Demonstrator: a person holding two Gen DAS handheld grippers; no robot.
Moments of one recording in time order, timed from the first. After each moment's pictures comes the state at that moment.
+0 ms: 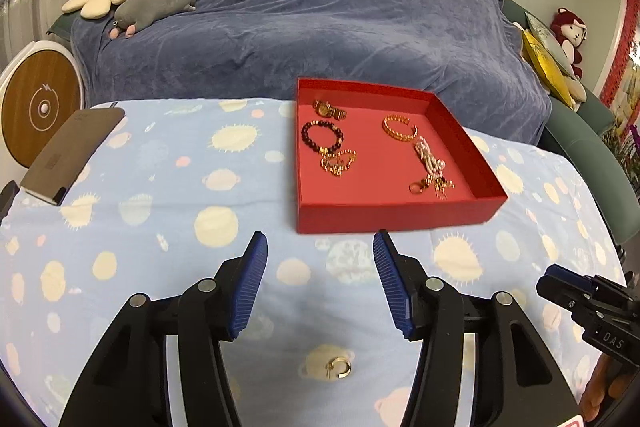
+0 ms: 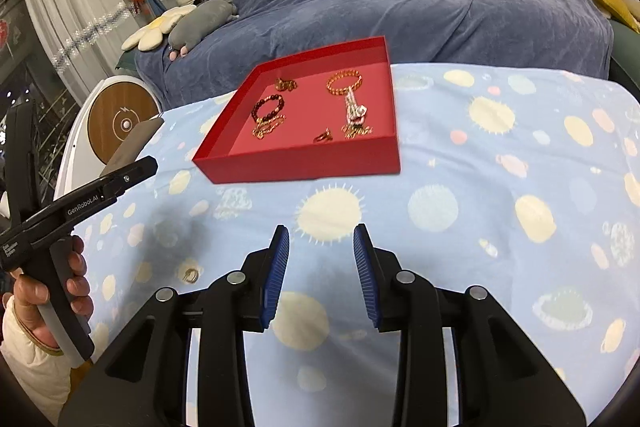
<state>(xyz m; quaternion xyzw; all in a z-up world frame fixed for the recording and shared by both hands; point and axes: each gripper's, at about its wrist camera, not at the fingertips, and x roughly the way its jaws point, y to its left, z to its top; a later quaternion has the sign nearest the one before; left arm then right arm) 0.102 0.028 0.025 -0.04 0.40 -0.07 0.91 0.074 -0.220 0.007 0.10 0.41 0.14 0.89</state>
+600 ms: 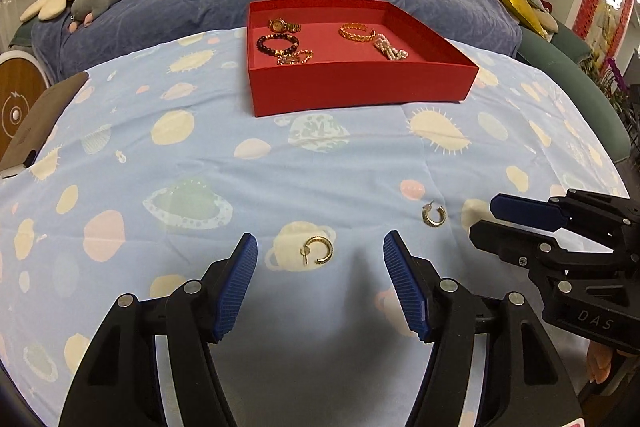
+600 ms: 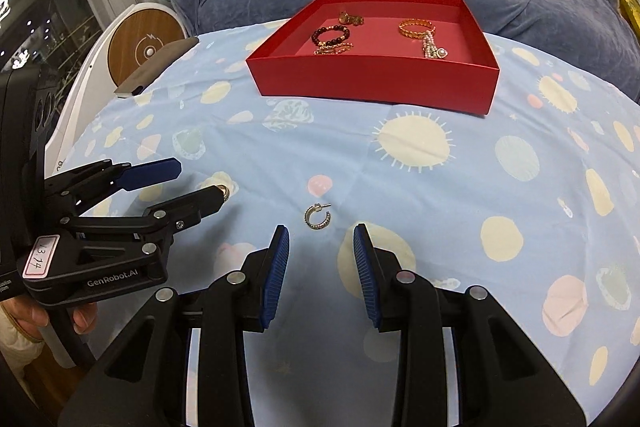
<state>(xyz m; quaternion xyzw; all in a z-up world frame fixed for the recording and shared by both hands) 0.055 0.009 -0.039 0.02 0.46 -0.13 0.88 0.054 -0.150 -0.034 0.00 0.45 0.19 0.87</state>
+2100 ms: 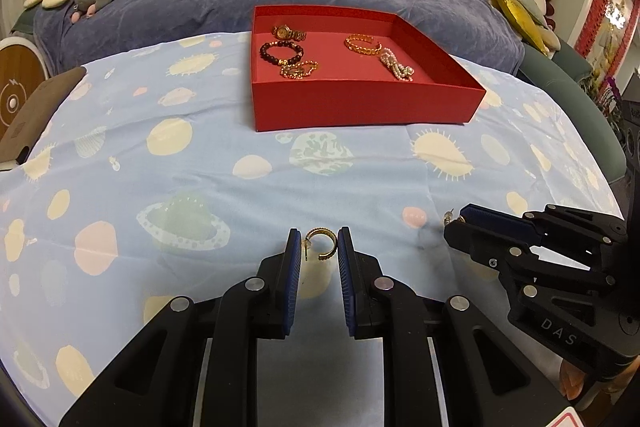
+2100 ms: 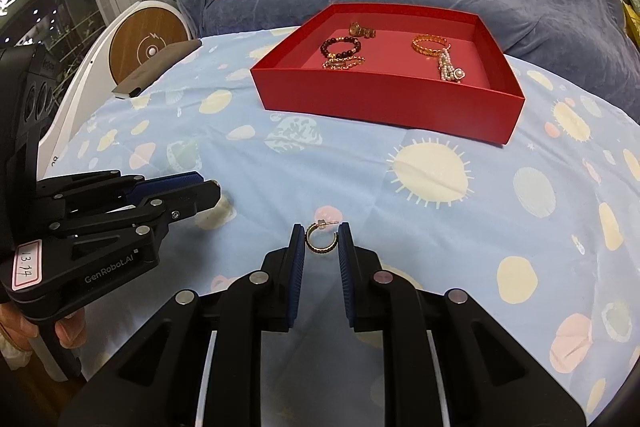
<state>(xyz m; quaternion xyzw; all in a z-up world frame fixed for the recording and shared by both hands) 0.071 0.012 -0.031 -0.01 0.44 -0.13 0.89 0.071 -0.140 -0.030 -0.01 0.42 0.20 0.89</state>
